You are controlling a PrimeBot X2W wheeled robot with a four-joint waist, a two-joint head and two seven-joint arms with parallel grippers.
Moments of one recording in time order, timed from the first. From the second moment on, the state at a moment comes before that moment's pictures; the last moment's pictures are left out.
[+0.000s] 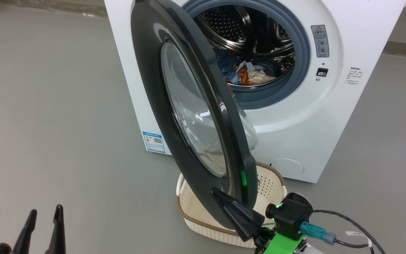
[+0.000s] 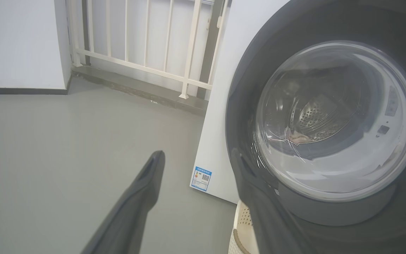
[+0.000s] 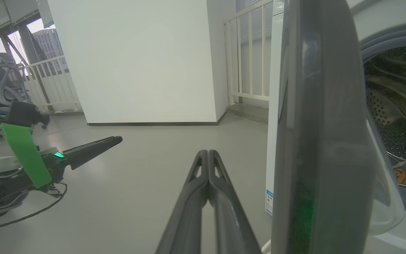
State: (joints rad) left arm 0.02 0.30 -0.06 0.26 -0.59 -0.13 -0.25; right arm -0.27 -0.18 0.74 0.13 0.47 0.13 -0.26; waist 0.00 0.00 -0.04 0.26
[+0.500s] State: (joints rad) left arm 0.02 0.30 -0.06 0.26 -0.60 -0.13 -0.25; right arm -0.31 -0.17 0.76 0.32 0.53 0.13 -0.26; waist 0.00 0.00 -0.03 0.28
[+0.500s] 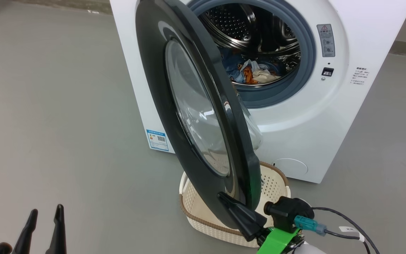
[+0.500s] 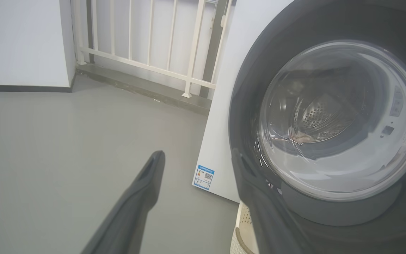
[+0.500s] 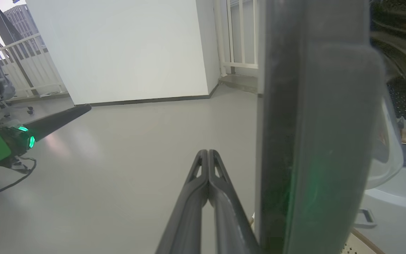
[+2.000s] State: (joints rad) left arm -0.07 0.36 -0.09 0.25 -0.68 -0.13 -0.25; right arm -0.47 -0.20 0.34 0.44 0.38 0.13 -0.26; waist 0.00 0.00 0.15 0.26
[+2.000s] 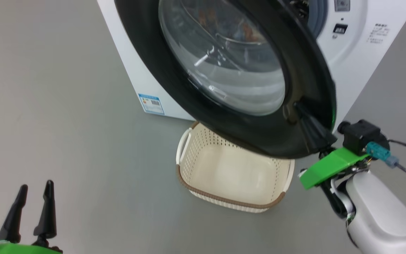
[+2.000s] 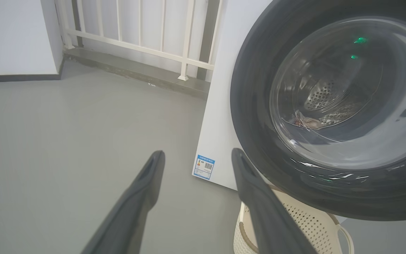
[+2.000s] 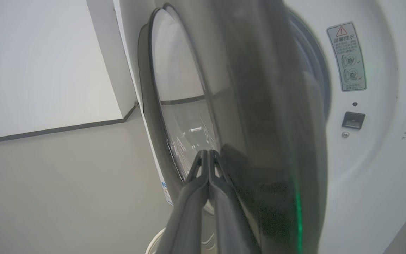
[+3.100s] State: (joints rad) left arm -0.24 0.44 -0.12 0.20 -0.76 -0.13 -0.26; right arm -0.89 -0.18 0.02 0.49 0.17 0.13 -0.26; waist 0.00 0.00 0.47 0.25
